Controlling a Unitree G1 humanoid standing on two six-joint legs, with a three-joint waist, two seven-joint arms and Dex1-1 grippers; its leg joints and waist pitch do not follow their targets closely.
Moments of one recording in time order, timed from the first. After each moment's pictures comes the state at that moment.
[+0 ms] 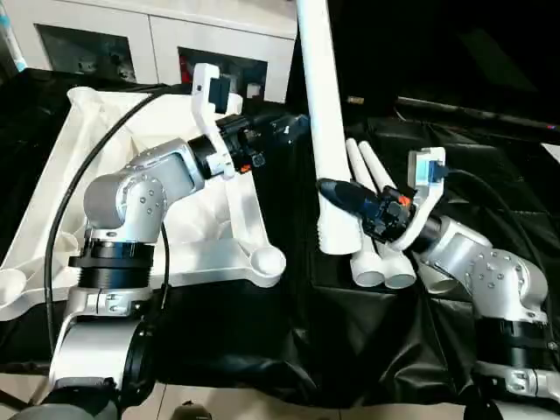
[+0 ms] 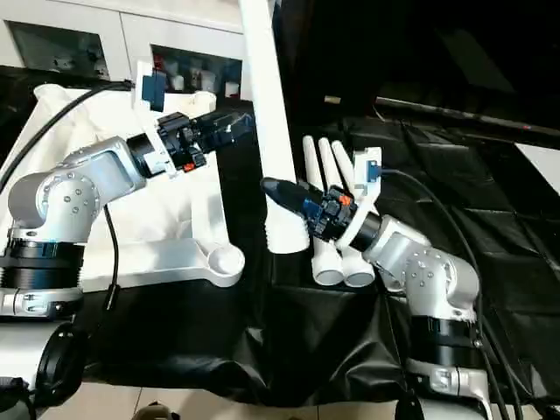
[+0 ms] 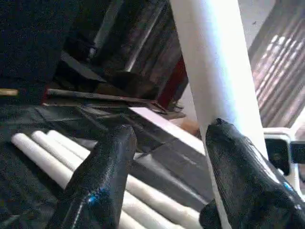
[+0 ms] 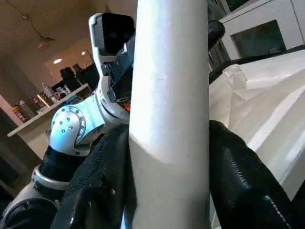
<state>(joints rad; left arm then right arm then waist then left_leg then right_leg) -0.80 0.23 0.13 0.22 -0.63 0.79 -0.72 -0.46 -0.21 -0.21 0.05 0.76 0.87 0.93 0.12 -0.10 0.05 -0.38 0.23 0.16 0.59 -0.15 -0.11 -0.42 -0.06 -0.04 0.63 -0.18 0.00</state>
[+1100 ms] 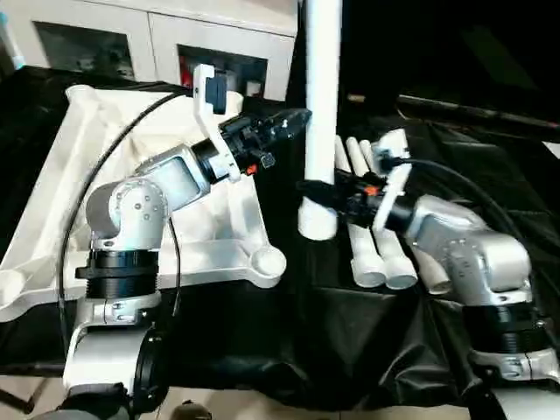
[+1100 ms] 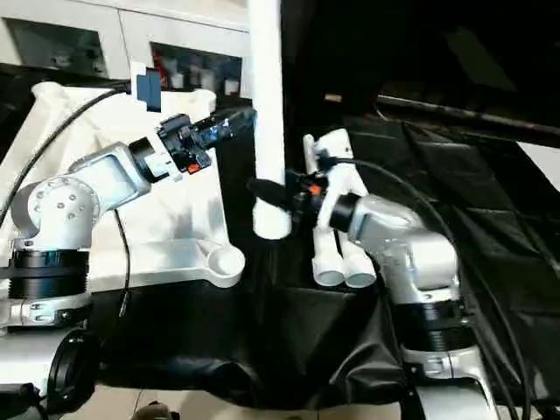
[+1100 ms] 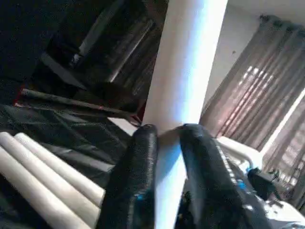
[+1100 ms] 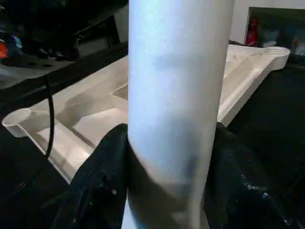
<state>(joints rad) -0.78 0.16 0.20 0.15 -0.72 0.87 -0.66 -0.55 -0.27 0.02 0.04 0.43 0.67 0.74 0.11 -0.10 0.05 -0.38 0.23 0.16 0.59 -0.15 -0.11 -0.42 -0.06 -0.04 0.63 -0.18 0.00</state>
